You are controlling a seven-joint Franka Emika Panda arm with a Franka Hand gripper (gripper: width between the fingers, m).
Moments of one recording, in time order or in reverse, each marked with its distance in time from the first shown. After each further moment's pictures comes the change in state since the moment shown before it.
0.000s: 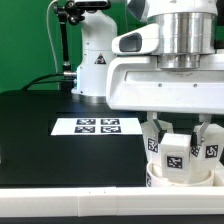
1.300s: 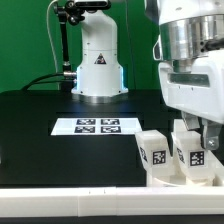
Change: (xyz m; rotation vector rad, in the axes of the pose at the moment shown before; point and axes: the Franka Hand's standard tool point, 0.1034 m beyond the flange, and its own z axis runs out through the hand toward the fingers) arm -0.017 -0.019 0.002 0.066 -0.102 0.947
